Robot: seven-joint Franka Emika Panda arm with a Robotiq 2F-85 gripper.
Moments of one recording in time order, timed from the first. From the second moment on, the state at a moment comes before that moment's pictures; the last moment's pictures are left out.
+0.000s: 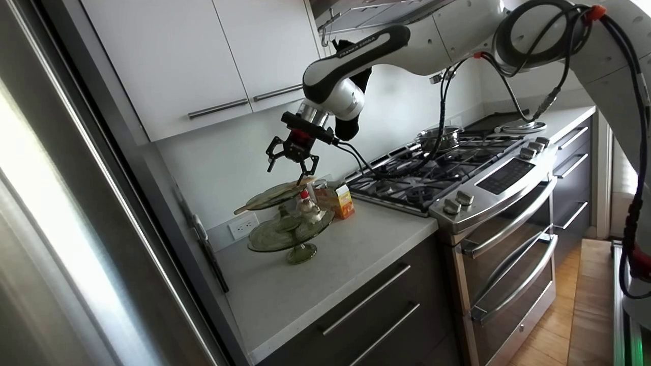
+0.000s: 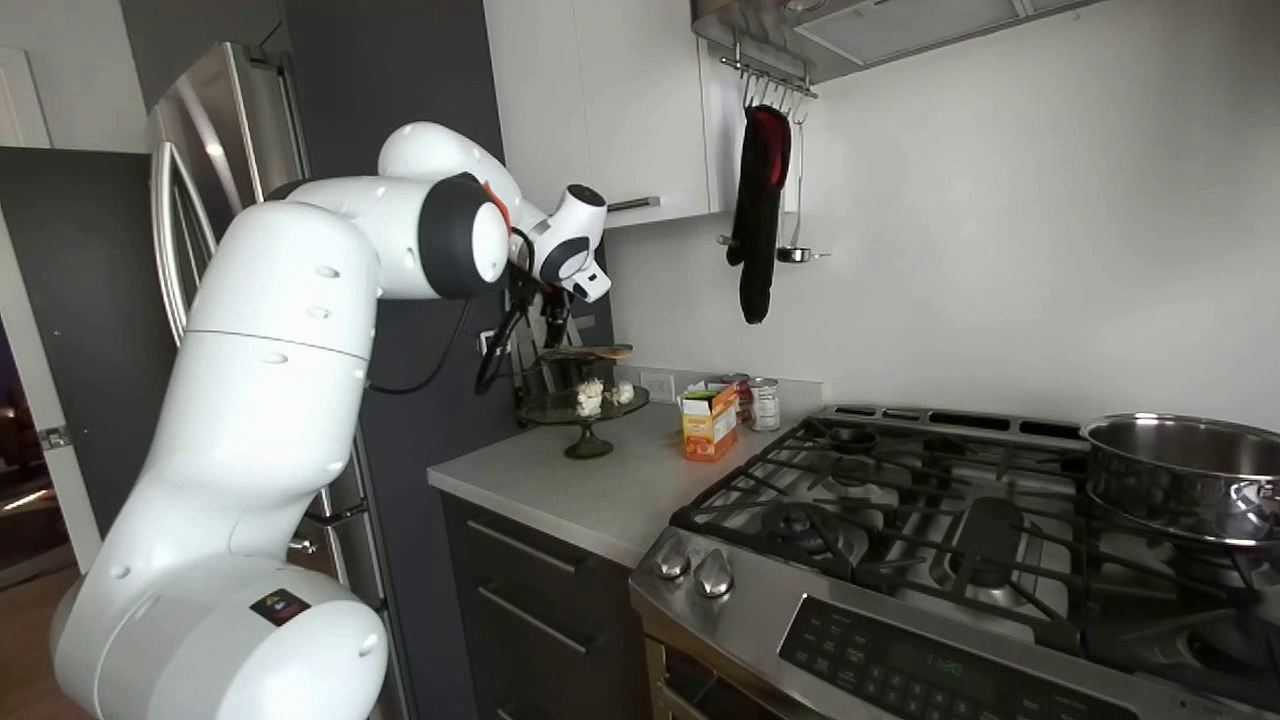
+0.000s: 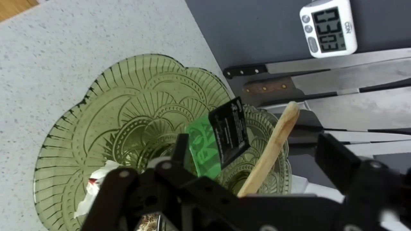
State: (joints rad) arm 0.00 0.39 0.33 -1.41 0.54 2.30 0.79
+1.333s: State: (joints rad) arm 0.05 0.37 0.24 -1.51 0.90 2.40 0.41
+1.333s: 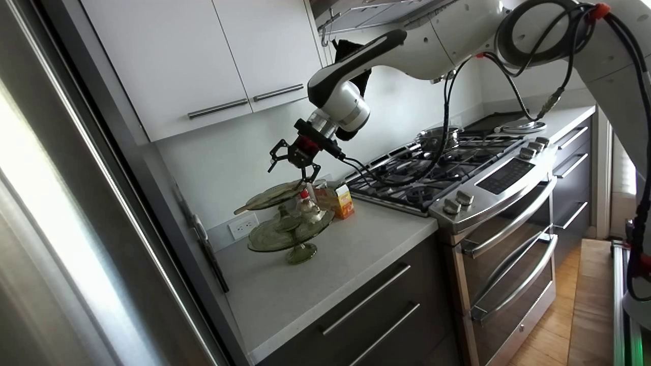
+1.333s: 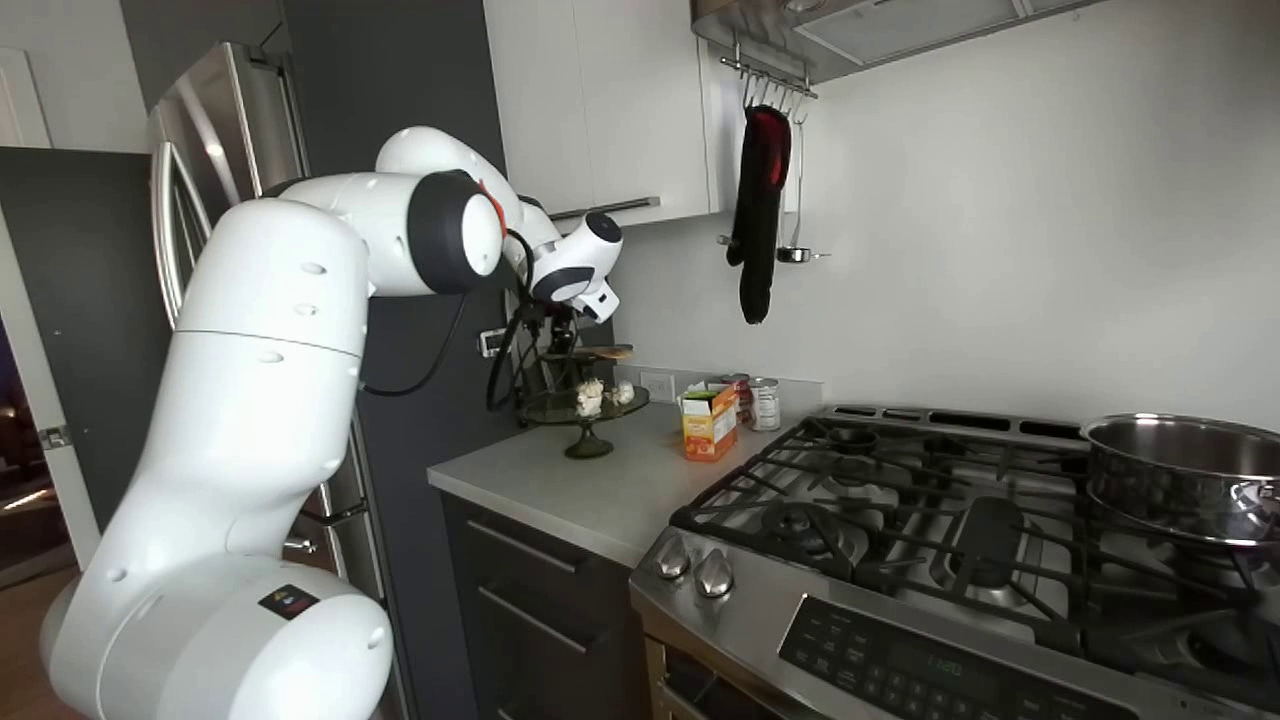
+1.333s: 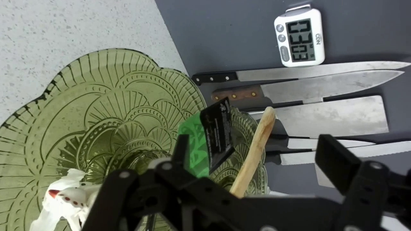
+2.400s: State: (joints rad) arm 0.06 0.29 0.21 -1.70 1.35 2.40 -0.09
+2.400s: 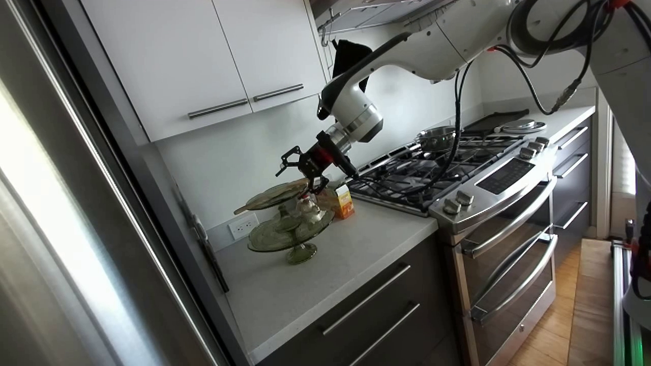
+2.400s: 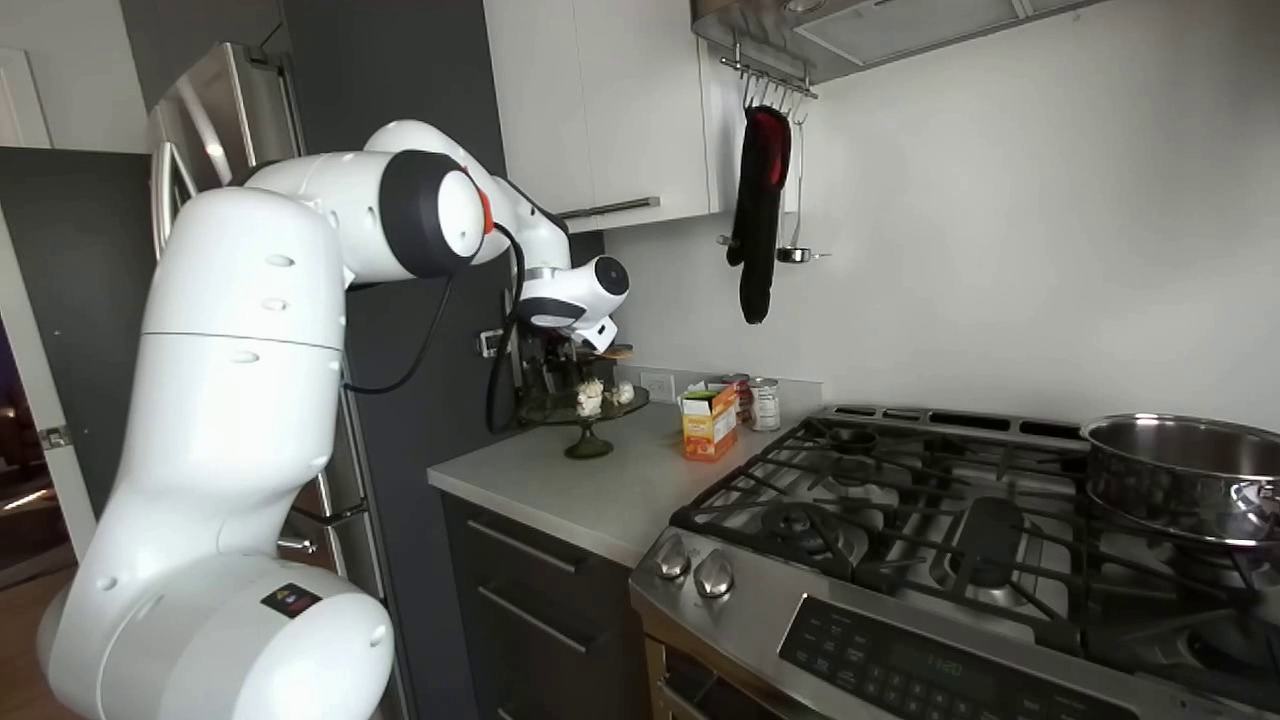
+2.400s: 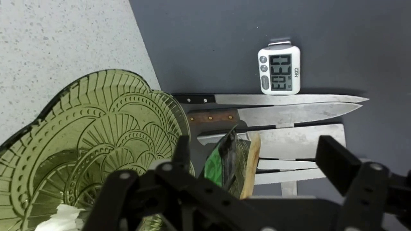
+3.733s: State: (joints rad) arm 0.09 0.33 0.18 -1.71 1.42 2.44 -0.18
